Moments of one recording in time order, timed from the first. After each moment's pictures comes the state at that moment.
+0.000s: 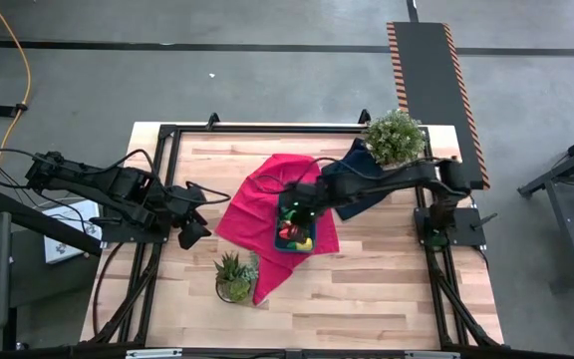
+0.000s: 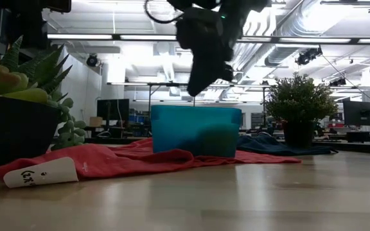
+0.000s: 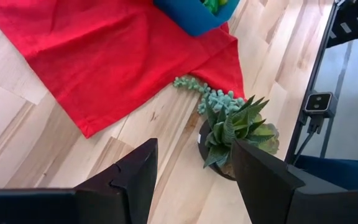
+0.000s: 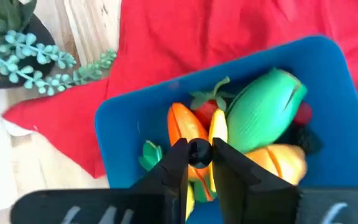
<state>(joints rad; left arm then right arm) -0.13 0.83 0.84 -0.95 0.01 -0.84 0.01 1.87 1.48 -0.68 -0.04 0.38</state>
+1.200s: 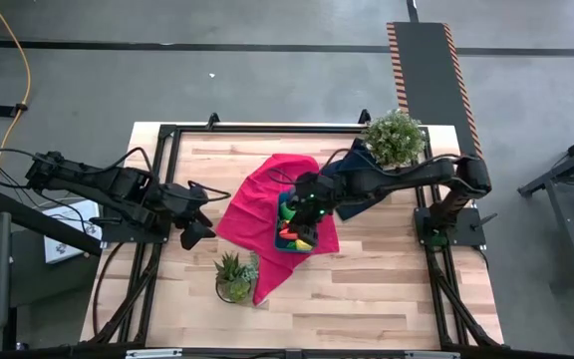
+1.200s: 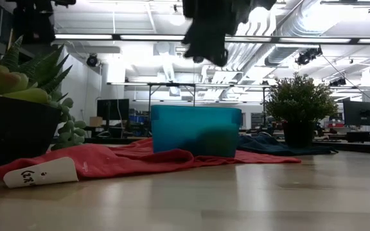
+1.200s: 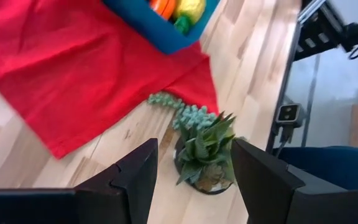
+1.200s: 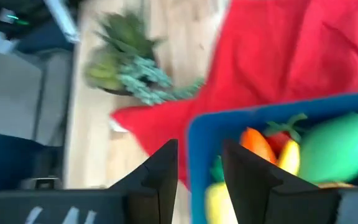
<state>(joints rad) -0.13 0.83 0.84 -0.85 0.03 -0.84 0.01 1.71 1.33 -0.44 -0.29 0.32</state>
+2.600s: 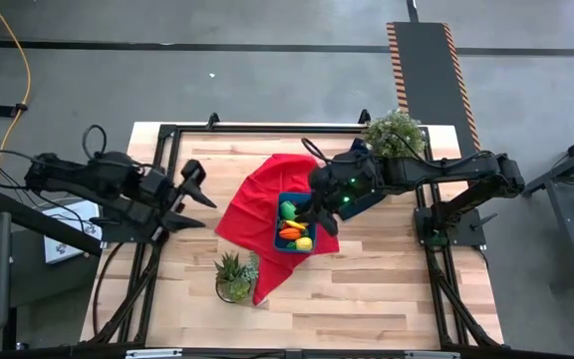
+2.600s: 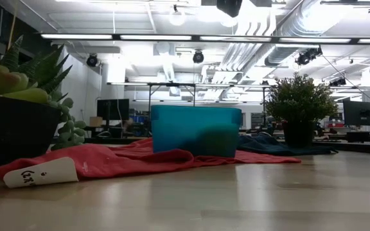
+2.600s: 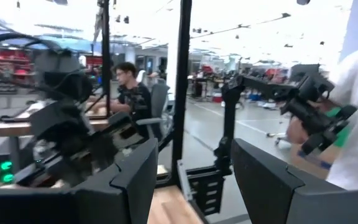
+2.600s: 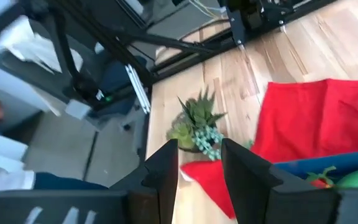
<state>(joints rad) -0.13 0.72 0.84 0.05 0.14 -0.08 0.03 1.45 1.33 -0.36 -0.29 0.48</state>
